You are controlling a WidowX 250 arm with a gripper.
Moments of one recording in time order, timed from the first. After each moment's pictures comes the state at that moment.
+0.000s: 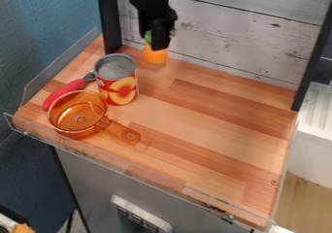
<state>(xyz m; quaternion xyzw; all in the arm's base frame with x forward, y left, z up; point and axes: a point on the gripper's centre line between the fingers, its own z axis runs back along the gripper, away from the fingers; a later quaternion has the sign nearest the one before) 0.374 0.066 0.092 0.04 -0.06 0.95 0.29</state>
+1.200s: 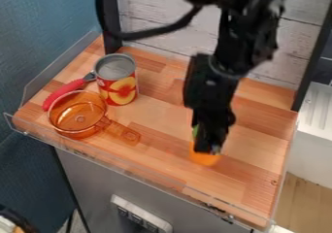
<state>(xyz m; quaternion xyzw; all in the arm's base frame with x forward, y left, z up) 0.258 -0.070 0.055 0.06 -0.06 0.85 0.51</state>
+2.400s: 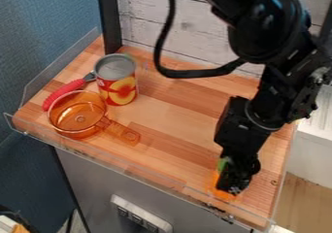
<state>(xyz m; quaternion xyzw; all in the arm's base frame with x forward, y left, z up) 0.256 -0.105 0.020 0.09 -0.07 0.78 0.62</state>
